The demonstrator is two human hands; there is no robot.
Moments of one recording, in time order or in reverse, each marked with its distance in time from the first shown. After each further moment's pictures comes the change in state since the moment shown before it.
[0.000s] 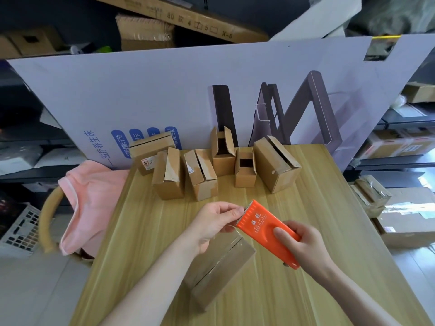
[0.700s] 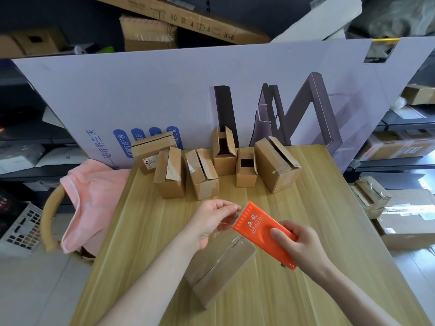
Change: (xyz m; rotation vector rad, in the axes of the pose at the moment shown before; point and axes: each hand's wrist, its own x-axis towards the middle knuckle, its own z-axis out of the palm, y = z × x) left_hand 0.000 -0.002 -0.003 -0.009 0.122 -0.039; right_hand -0.004 -0.003 0.005 -0.020 -0.056 0.015
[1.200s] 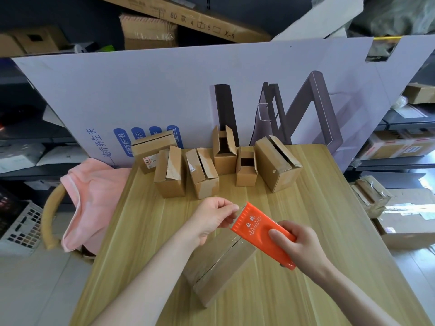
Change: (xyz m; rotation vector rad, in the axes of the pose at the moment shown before) left_hand 0.006 0.002 -0.002 0.144 -0.009 0.036; right_hand 0.000 0.002 0.001 -0.035 -0.007 -0.037
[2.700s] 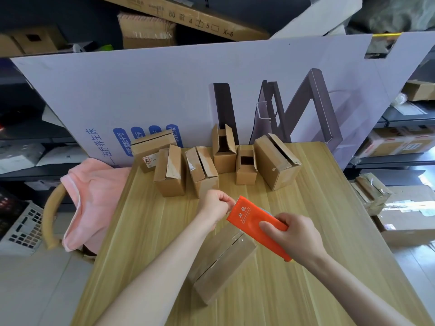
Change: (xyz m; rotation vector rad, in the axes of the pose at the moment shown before) left_hand 0.042 -0.012 0.013 0.255 0.303 -0.052; right_hand 0.009 -0.023 0.005 -0.425 0.097 0.086
